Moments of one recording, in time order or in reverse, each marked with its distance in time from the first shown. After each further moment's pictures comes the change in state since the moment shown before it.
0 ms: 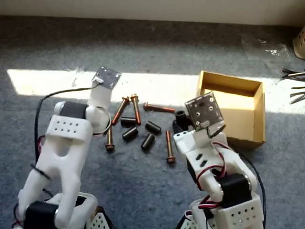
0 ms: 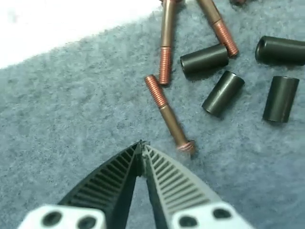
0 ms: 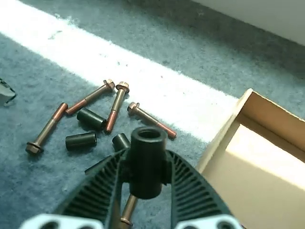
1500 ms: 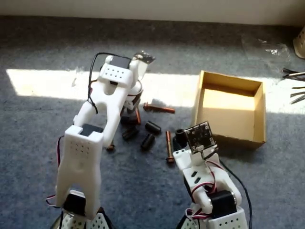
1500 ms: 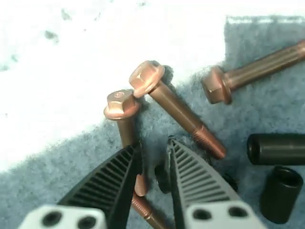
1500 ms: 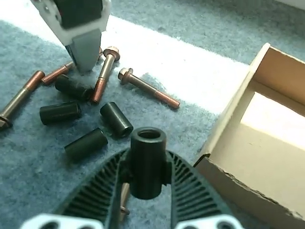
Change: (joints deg) left arm 7.9 68.2 -68.5 17.2 -0.1; right arm 1.1 -28.7 34.3 -6.2 -0.3
